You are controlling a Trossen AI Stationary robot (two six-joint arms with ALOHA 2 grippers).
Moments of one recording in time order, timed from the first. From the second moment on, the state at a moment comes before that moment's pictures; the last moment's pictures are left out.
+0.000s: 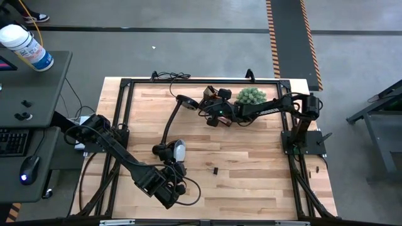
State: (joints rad) left arm -0.58 1.82 1.39 -0.93 -0.80 -0.87; right arm -0.24 1.82 0.97 0.21 0.46 -0.25
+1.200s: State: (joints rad) left arm -0.58 1.82 1.39 -0.93 -0.80 -0.87; right arm -0.11 1.81 0.96 0.24 0.54 -0.33
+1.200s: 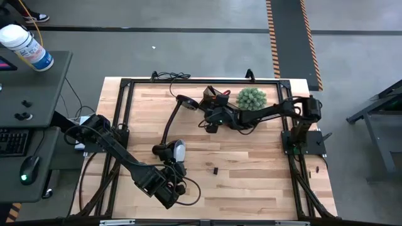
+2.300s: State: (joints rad) left arm -0.58 1.82 1.39 -0.93 -0.80 -0.86; right arm 0.28 1.75 0.97 -0.11 0.18 0.22
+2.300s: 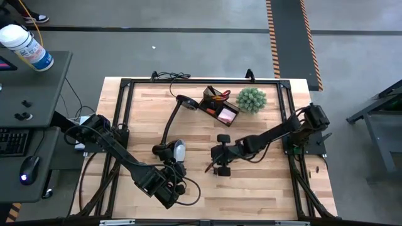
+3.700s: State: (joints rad) left arm -0.58 1.82 1.39 -0.93 -0.77 -0.87; right arm 0.38 1.94 0.97 0.02 0.16 0.37
